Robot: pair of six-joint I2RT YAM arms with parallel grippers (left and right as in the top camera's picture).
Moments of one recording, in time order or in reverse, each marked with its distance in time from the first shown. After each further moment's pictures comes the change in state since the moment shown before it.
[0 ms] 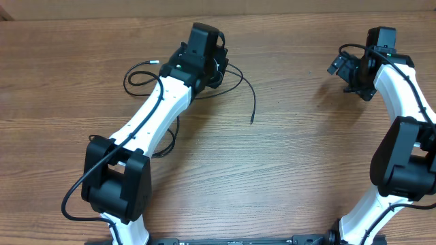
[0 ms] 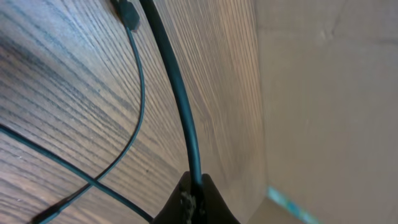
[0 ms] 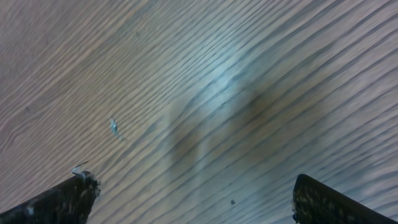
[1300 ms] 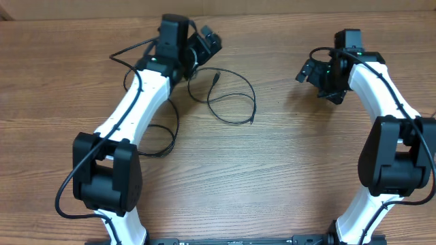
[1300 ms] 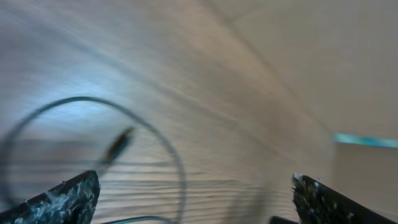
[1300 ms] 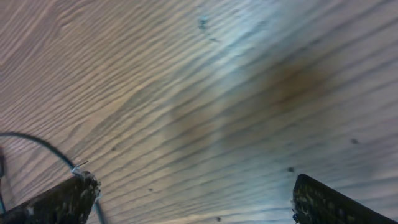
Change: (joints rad) left arm 0.171 0.018 0.002 0.029 0.209 0.713; right arm 0.163 0.008 -0.011 -0.069 -0.123 -0.006
